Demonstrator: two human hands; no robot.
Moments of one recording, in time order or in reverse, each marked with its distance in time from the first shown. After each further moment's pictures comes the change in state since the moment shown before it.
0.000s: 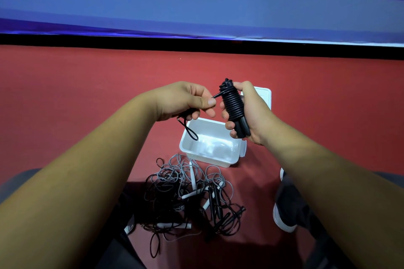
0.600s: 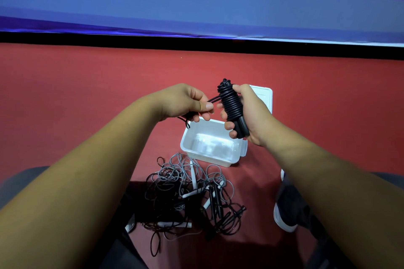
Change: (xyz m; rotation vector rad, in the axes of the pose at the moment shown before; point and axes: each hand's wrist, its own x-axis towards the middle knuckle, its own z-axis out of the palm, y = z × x) left_hand 0.009 -0.018 -0.005 0.116 0.048 -0.022; right_hand 0.006 0.009 0.002 0.020 -0.014 -0.044
